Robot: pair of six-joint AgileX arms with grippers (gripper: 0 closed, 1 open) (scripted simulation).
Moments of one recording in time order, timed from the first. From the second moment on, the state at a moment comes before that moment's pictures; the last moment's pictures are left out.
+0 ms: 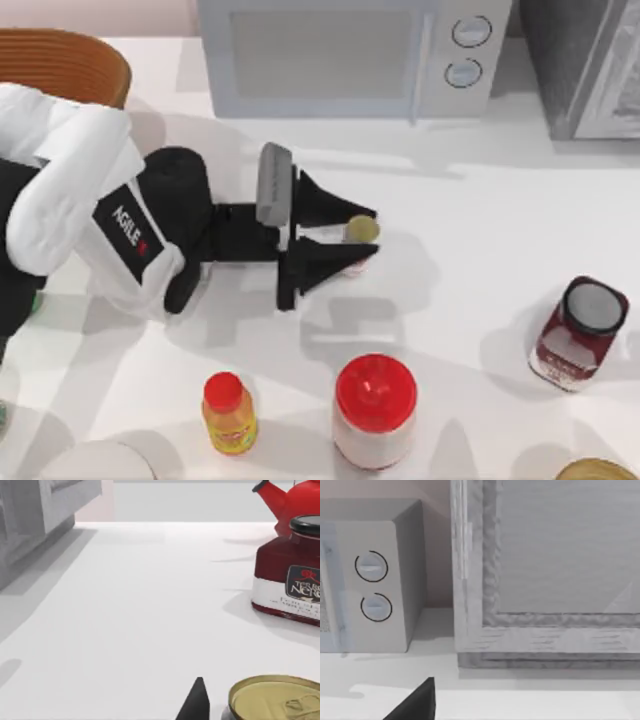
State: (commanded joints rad) left arm -0.37 2.54 1.15 1.36 1.25 0.03; right arm 0.00 0.00 0.00 0.00 0.00 0.00
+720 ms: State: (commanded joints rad) left arm -0.37 2.54 1.15 1.36 1.25 0.03; right arm 0.00 0.00 0.00 0.00 0.00 0.00
